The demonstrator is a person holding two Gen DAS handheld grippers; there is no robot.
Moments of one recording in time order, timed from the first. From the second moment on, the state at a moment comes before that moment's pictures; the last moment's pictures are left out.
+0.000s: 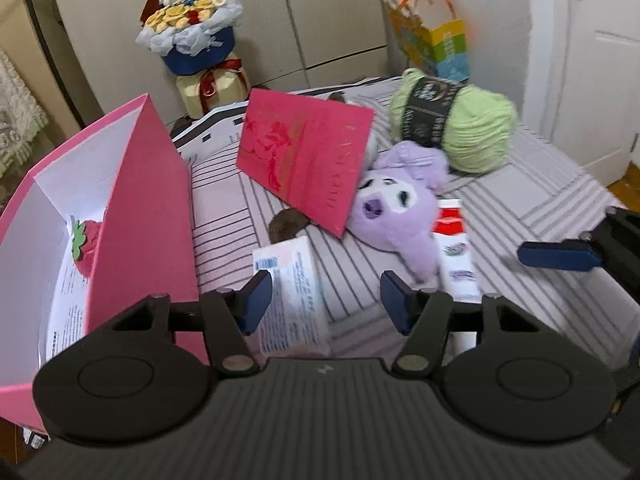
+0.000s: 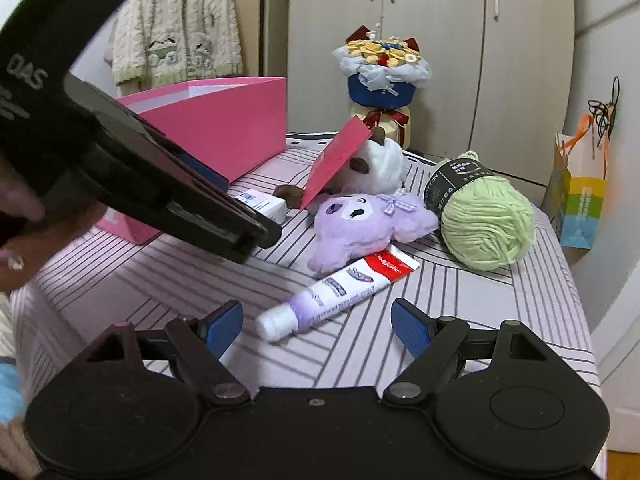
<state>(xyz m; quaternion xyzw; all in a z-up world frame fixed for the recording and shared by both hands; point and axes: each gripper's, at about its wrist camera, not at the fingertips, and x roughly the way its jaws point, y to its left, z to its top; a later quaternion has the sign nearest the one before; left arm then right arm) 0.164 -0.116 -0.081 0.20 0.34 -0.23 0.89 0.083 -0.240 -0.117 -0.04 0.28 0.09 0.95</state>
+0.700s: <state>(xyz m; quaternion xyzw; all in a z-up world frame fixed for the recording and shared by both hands) 0.187 -0.104 -0.104 0.07 0.38 -0.22 0.89 0.090 -0.267 -0.120 -0.05 0.31 0.05 0.95</state>
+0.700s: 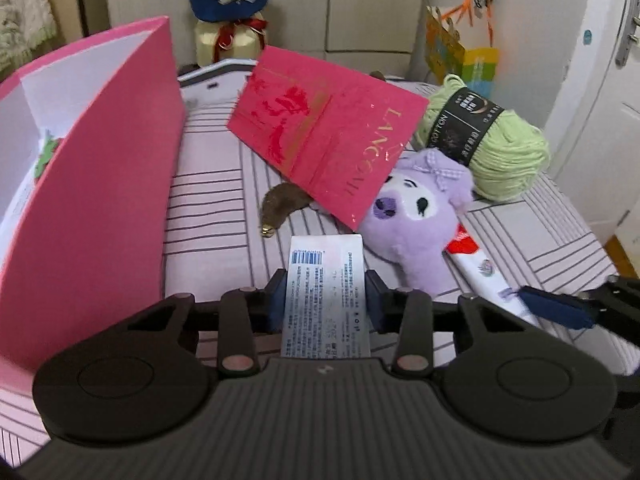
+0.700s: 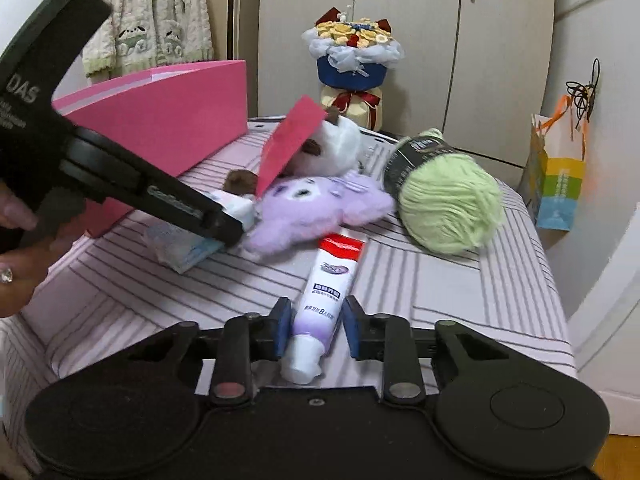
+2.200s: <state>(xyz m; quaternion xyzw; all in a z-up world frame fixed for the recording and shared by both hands) 0.067 -0.028 -0.071 0.03 0.32 -0.26 0.91 0.002 -0.257 -0.095 0.03 0.23 0.08 0.97</state>
